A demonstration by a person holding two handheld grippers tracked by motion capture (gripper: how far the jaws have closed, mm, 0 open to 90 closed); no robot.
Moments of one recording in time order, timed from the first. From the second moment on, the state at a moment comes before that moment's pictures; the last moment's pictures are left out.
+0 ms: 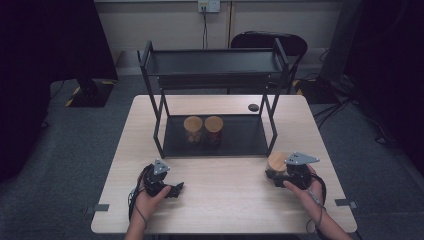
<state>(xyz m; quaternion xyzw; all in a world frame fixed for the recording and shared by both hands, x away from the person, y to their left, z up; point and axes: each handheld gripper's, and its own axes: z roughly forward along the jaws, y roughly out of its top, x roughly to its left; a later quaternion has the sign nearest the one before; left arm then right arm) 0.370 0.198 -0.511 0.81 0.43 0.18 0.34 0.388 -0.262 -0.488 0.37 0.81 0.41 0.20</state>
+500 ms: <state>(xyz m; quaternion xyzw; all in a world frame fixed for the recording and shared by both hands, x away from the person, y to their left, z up) 0.370 0.198 -0.511 0.81 0.43 0.18 0.34 0.391 -0.247 -0.480 0.36 0.81 0.41 0.19</state>
